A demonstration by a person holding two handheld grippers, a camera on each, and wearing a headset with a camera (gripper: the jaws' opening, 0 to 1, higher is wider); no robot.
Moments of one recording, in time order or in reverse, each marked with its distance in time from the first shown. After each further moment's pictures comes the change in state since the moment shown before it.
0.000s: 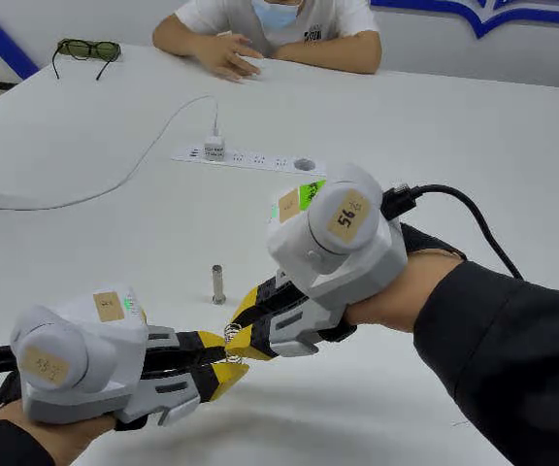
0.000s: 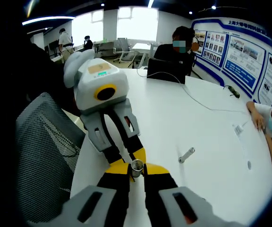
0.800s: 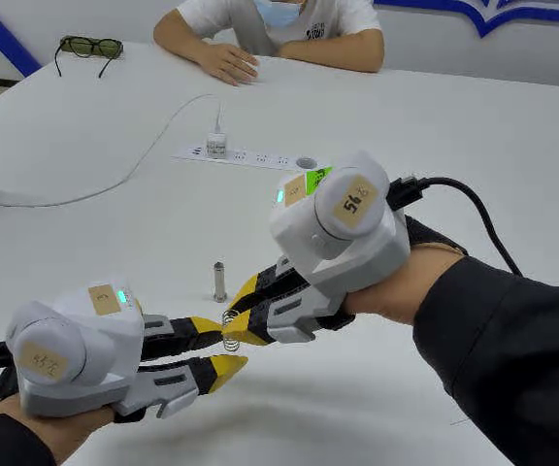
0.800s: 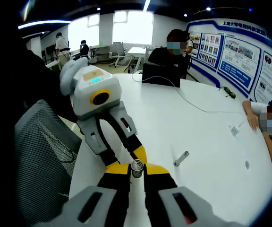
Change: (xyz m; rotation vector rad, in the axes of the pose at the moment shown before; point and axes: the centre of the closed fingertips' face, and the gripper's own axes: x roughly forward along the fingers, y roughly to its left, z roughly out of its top) left arm -0.005 0.012 0.002 -0.003 -0.015 0.058; right arm -0.004 -0.011 0.009 0.026 -0.041 -0.034
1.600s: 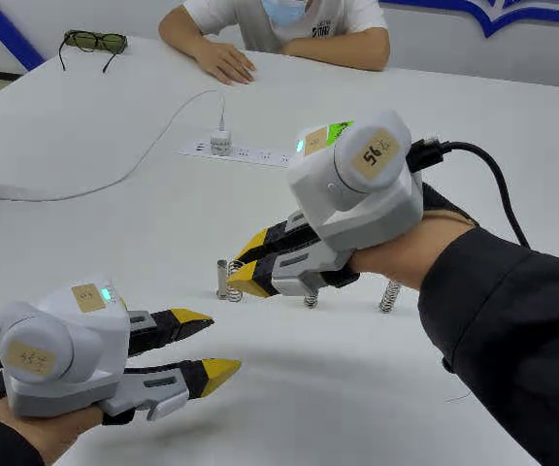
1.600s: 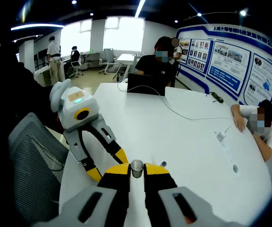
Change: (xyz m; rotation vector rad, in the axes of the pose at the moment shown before) left arm -0.007 0.013 -0.011 -0.061 0.000 0.055; right arm -0.013 -0.040 0.024 0.019 -0.065 -0.104
